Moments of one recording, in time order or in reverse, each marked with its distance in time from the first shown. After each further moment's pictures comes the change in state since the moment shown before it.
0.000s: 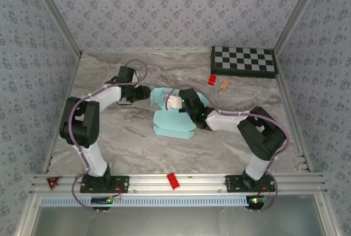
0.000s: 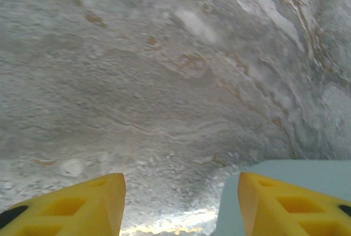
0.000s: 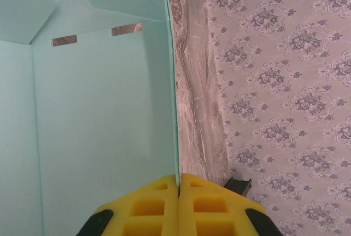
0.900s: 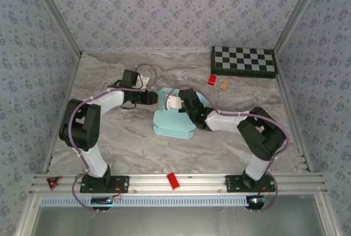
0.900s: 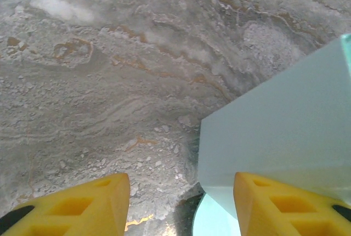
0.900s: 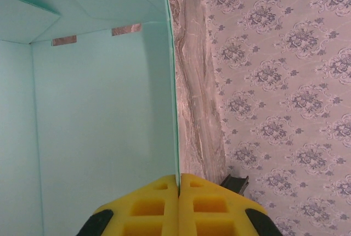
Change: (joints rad) left arm -0.051 -0.038 -0.070 0.081 0.153 0.244; right arm 0.009 0.000 0.001 0.001 0.021 0.000
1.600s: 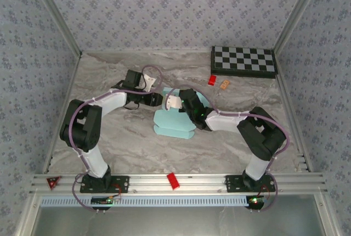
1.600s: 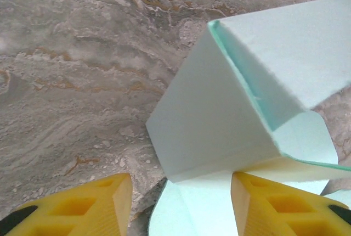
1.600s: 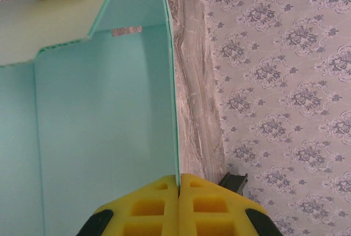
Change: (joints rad) left arm -0.043 -0.002 0.000 0.031 0.095 0.087; right arm 0.000 0.001 0.000 0.000 0.010 0.000
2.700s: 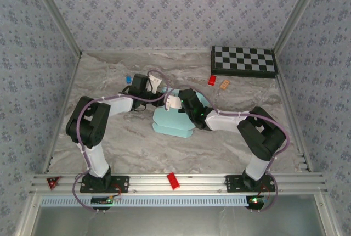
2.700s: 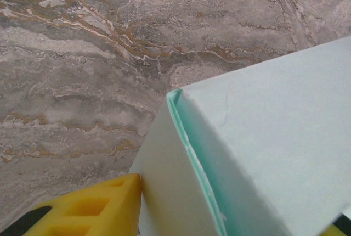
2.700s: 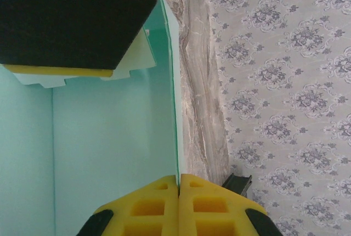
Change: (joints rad) left arm -0.064 0.068 -0.083 0.348 -0.069 -0.056; right arm 0.005 0.000 0.013 -0.031 -0.008 0.012
